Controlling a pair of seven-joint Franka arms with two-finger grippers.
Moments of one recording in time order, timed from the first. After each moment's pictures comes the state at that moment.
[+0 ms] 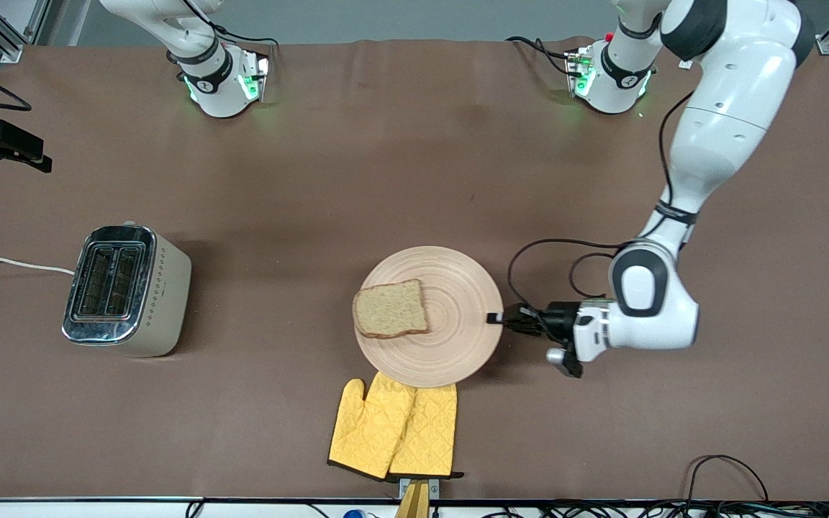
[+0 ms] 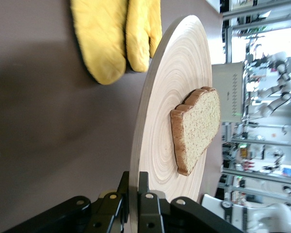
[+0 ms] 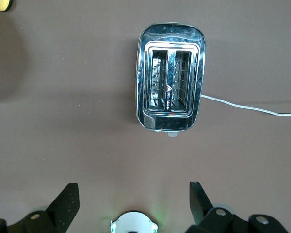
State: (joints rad) left arm 0.03 0.85 -0.31 -1.44 -0.99 2.02 0.59; right arm 0.02 0.06 -0.06 -1.38 -0.01 1.31 -0.09
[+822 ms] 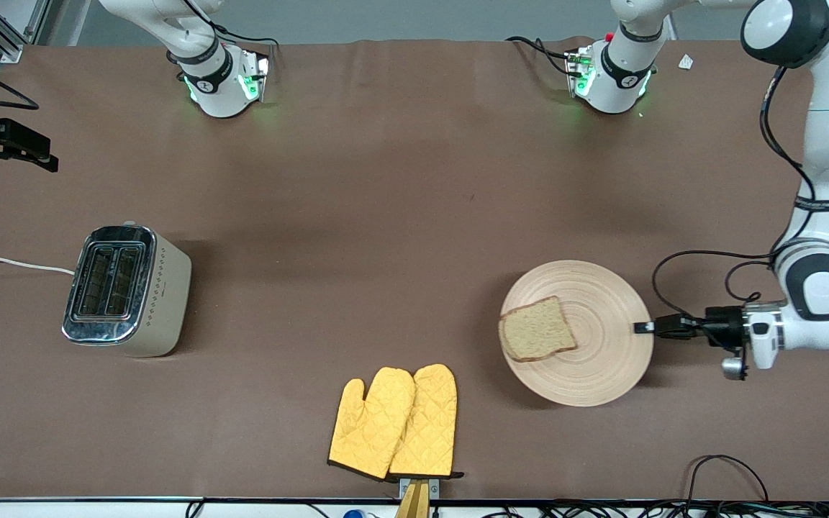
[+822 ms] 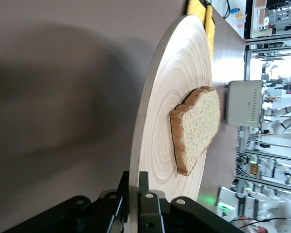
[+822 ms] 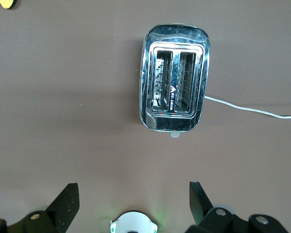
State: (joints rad) left arm 0.46 0.86 -0.30 -1.41 -0.73 1.80 0.65; right arm 0.03 0.06 -0.06 -1.38 -0.01 1.31 -0.09
